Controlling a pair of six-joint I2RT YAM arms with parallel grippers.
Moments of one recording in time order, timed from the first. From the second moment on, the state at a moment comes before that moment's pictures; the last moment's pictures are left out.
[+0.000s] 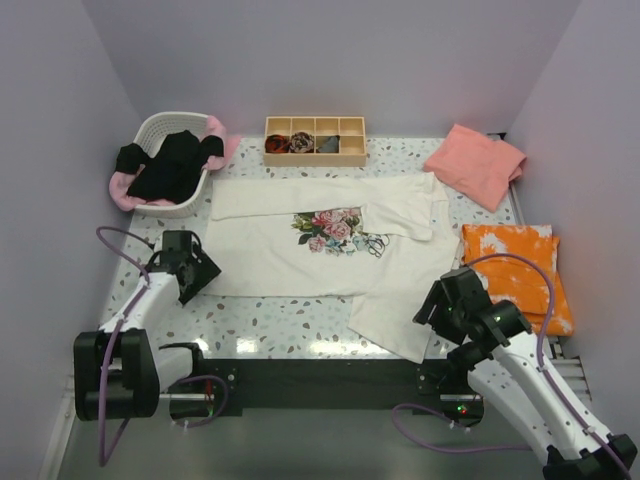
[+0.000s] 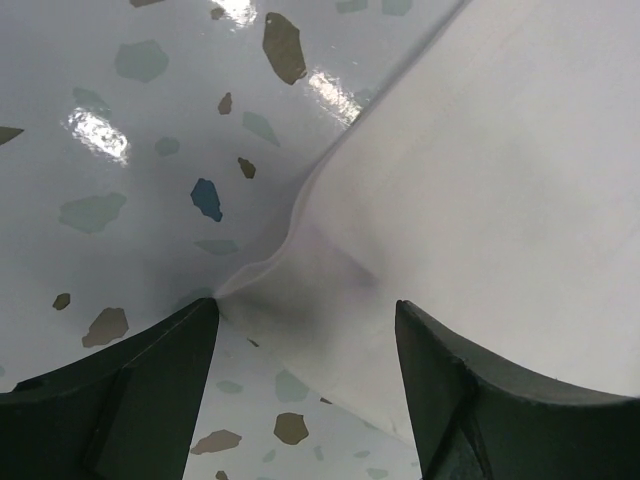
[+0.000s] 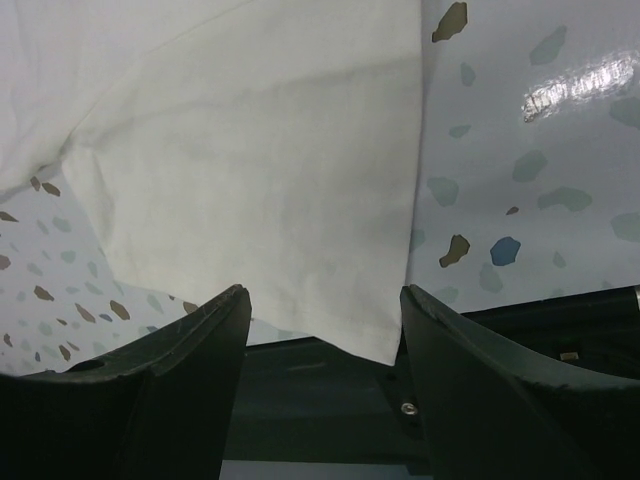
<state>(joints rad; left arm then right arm) 0.06 1.15 0.50 -0.42 -0.12 -0.70 0.43 0.57 0.53 -1.08 0.10 0.92</state>
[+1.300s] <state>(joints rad) 0.07 1.13 0.51 -0.44 -0.03 -0.68 0.43 0.94 0.52 -1.03 0.08 0.89</state>
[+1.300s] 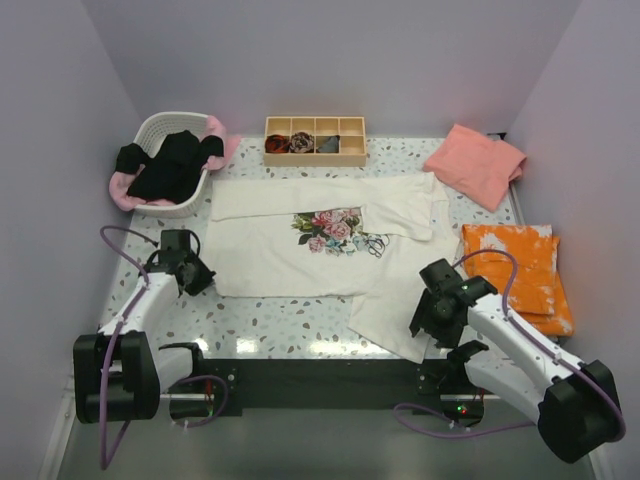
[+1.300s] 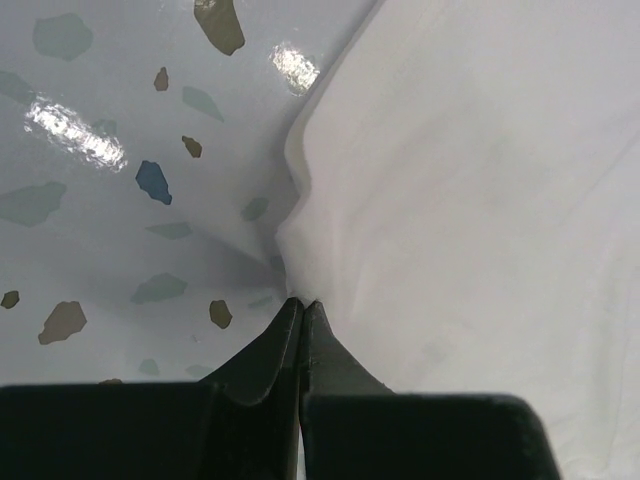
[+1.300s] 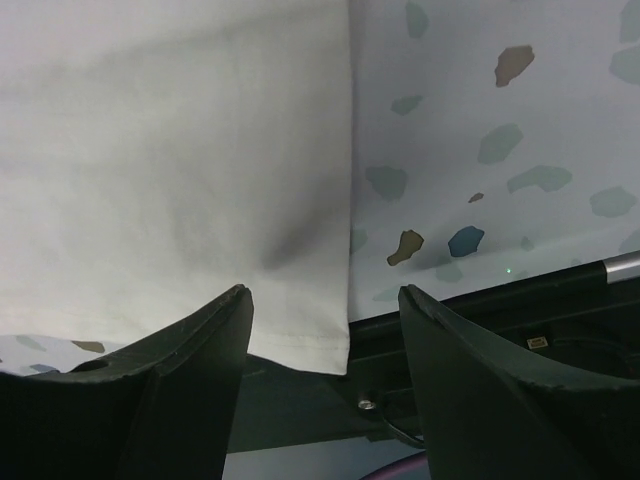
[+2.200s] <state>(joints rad) 0.07 1.13 0.53 -0.43 -0.02 -0.64 0.48 0.83 0.44 -0.94 0.05 0.96</state>
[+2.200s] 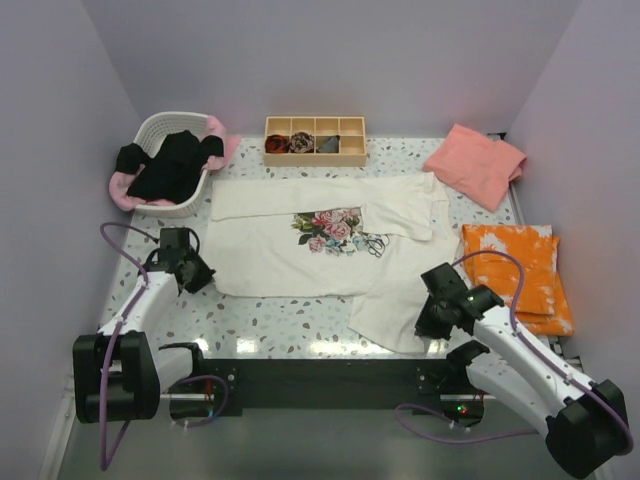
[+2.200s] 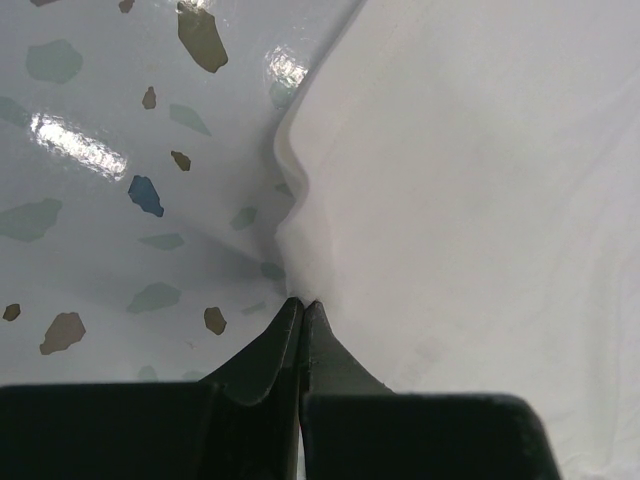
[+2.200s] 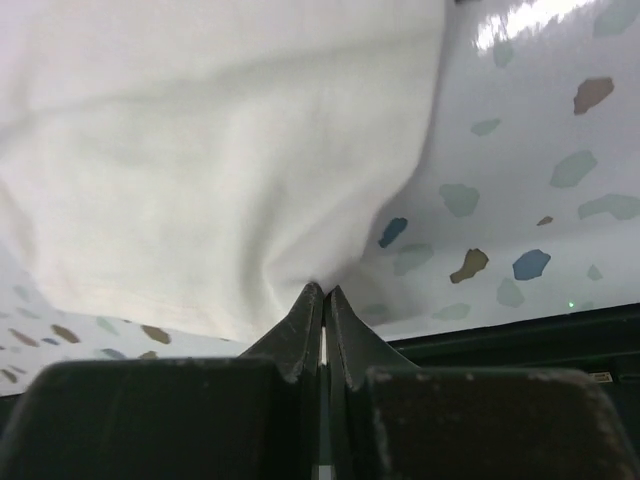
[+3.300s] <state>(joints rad) 0.07 1.20 0.60 -0.46 -0.06 -0.65 0.45 0.97 0.83 -0.78 0.49 0.72</state>
